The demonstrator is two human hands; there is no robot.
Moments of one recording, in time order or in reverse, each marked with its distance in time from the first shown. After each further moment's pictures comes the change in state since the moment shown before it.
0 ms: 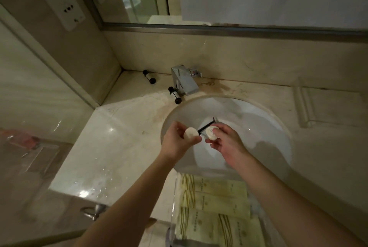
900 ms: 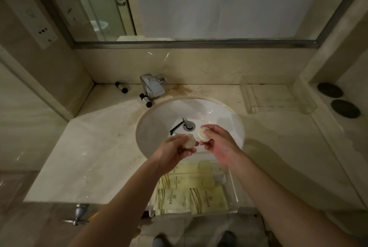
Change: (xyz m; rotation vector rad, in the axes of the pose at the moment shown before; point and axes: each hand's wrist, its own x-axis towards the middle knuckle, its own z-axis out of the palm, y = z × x) left_hand -0.085 0.027 0.040 -0.673 -0.528 -0.248; right_hand -0.112 -0.018 -0.058 0.056 0.040 -0.102
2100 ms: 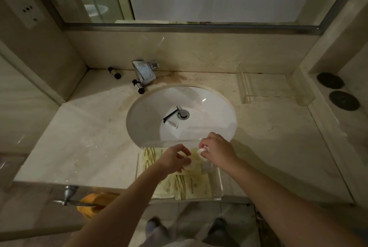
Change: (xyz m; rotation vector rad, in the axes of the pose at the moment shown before) left_hand 0.011 -0.079 0.007 0.837 0.122 -0.046; right_hand 0.007 0.054 -0.072 -1.448 -0.116 -0.362
